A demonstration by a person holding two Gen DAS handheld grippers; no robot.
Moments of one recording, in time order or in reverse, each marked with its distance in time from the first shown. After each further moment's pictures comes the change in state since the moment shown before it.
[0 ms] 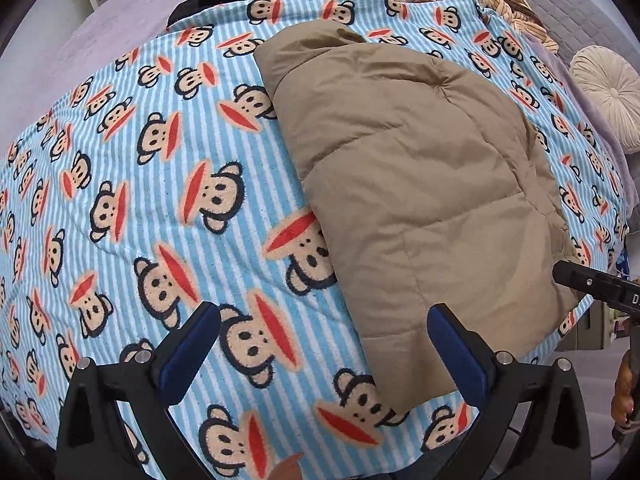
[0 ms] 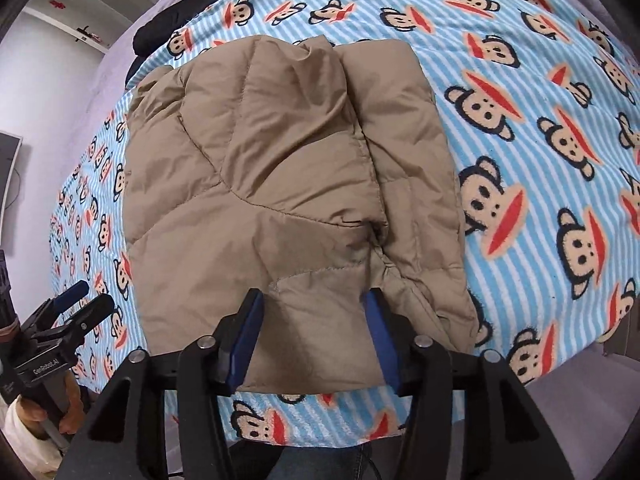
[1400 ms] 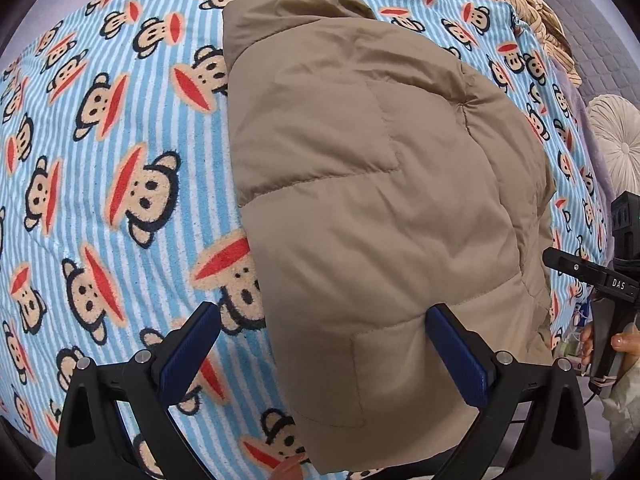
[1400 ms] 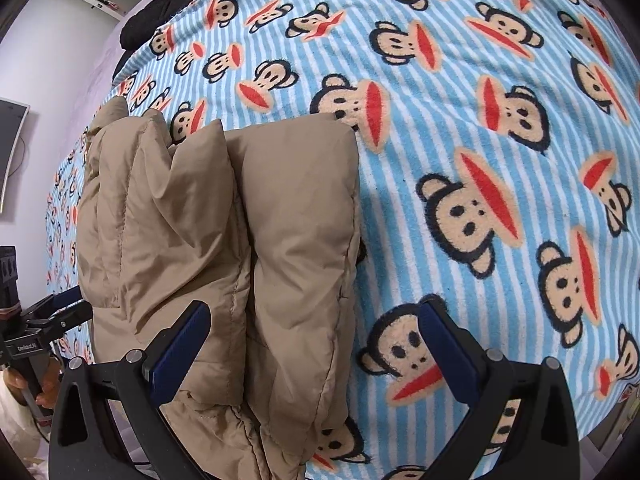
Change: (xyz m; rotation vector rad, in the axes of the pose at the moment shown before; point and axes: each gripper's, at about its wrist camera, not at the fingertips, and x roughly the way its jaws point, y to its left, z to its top) left arm 0.055 -0.009 0.059 -0.166 0.150 -0.151; right arm 0.039 -0.071 0.110 -0.129 0.123 0.049
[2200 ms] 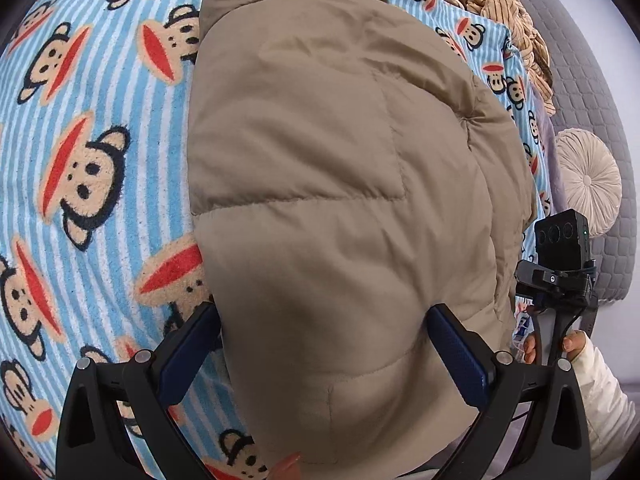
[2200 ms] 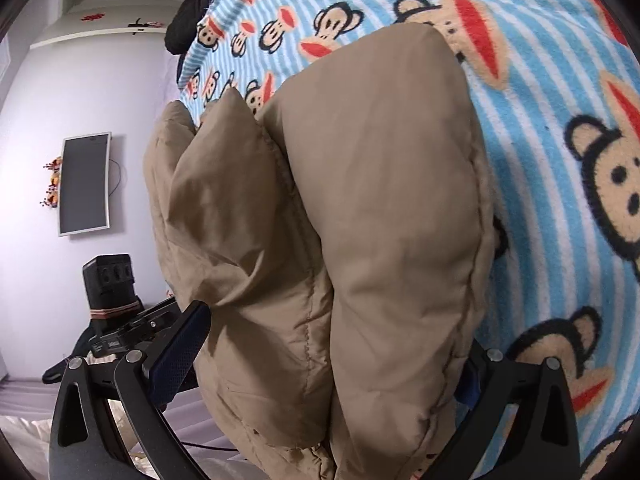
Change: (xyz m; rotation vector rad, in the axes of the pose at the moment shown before) left arm 0.035 0.020 0.024 -0.089 0.059 -0.249; right arm 0.059 0.002 0.015 0.105 0.136 0.512
